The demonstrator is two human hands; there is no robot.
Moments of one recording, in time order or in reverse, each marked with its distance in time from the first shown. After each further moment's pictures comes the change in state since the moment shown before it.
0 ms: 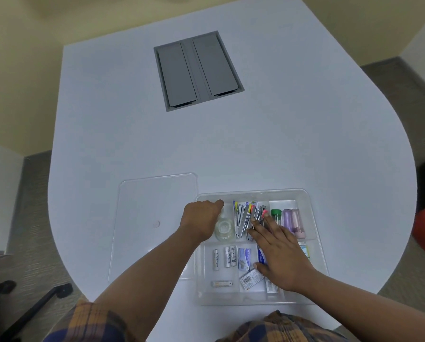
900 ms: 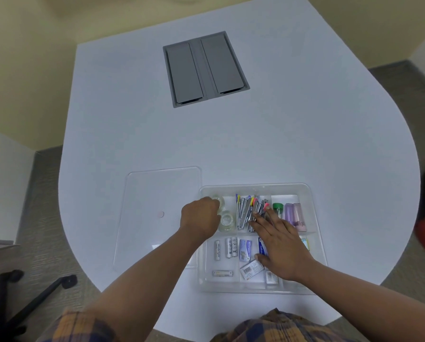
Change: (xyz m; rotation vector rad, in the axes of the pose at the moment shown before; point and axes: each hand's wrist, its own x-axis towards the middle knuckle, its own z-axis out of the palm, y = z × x) left_hand -0.026 0.009 -0.001 -0.209 0.042 -0.165; right_hand -0.001 0.002 0.001 -0.027 0.004 -0.020
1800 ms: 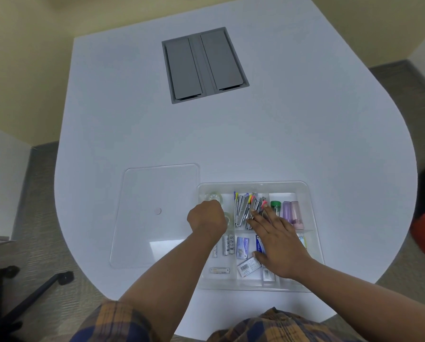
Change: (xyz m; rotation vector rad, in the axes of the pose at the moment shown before) left_hand 0.003 0.036 0.010 -0.015 -0.142 -0.338; right_hand 0.001 0.000 0.004 -0.001 0.026 0.004
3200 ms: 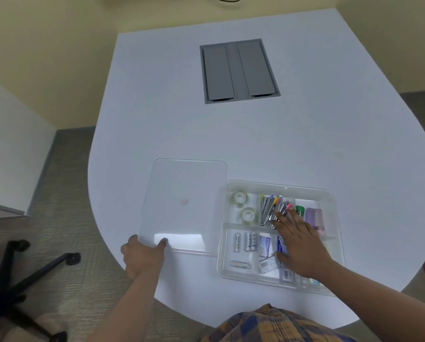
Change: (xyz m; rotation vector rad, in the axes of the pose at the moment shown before) left_hand -0.072 -0.205 0.069 -0.797 0.242 -0.769; right_hand 0.001 -0.007 -0.009 -0.117 -0.081 0.042
